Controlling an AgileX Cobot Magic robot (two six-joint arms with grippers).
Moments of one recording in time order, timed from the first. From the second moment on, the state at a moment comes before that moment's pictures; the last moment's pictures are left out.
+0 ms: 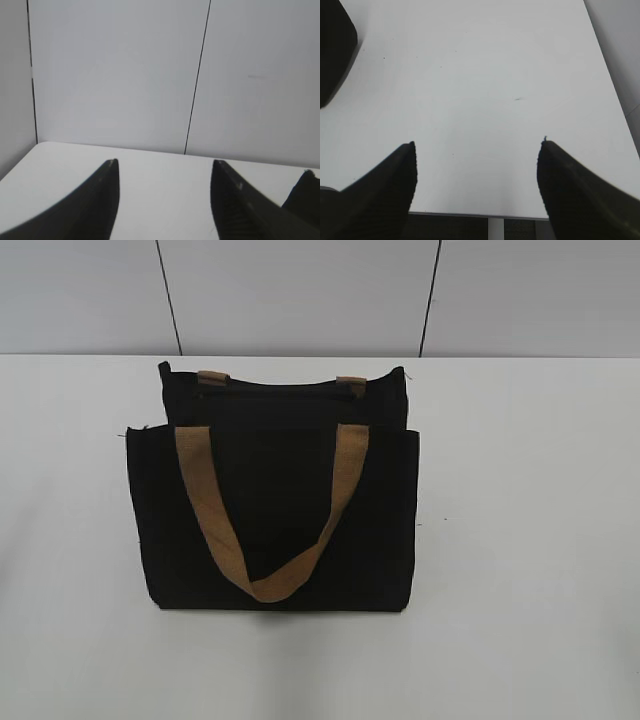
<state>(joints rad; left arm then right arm) -0.01 0.38 -0.18 -0.04 -0.17 -0.07 -0.02 -0.01 -0.47 0.02 1.09 -0.16</state>
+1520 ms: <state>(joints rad) -0.02 2.00 -0.76 1.41 -1.00 -0.46 -0.02 -0.01 -0.47 0.02 1.09 -0.16</state>
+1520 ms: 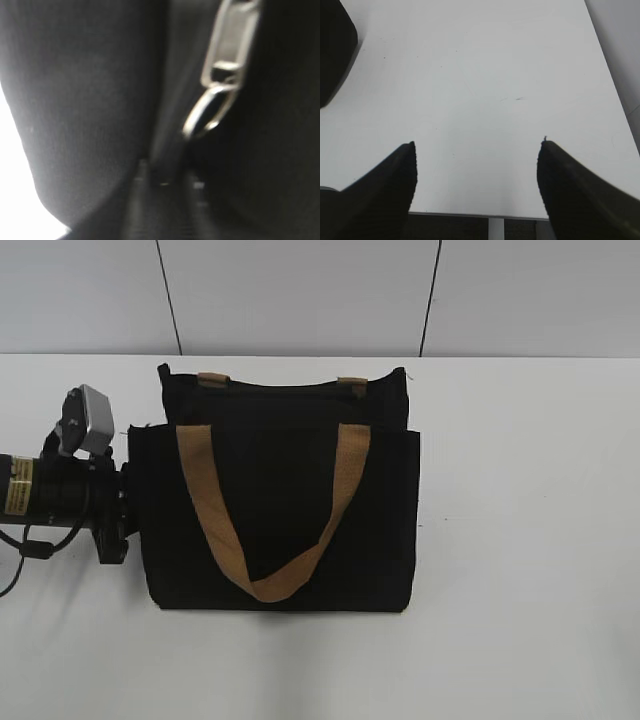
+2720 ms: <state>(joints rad) -0.02 1.37 -0.67 1.50 -0.63 -0.89 -0.02 -0.01 -0.47 0.05 1.09 -0.15</state>
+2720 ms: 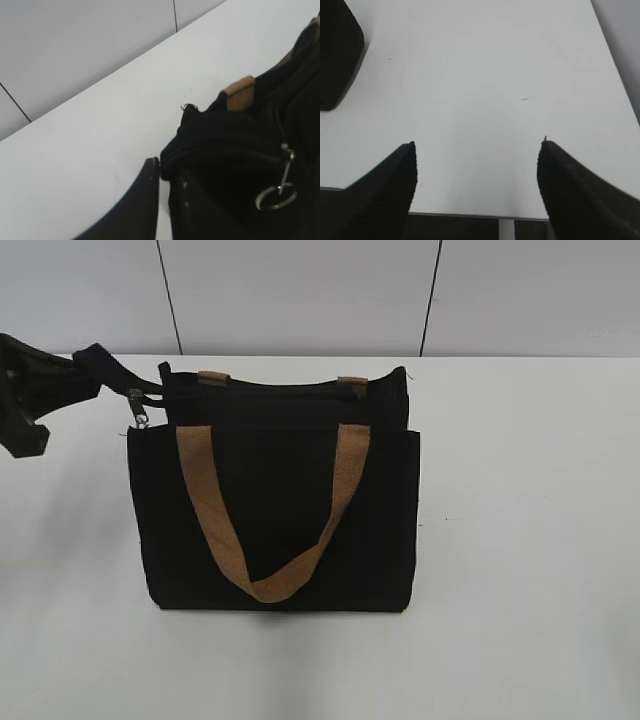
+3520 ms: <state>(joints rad) -0.03 1.33 -0.77 1.60 -0.69 -1.23 0.02 0.65 -0.70 0.34 0.86 -0.41</state>
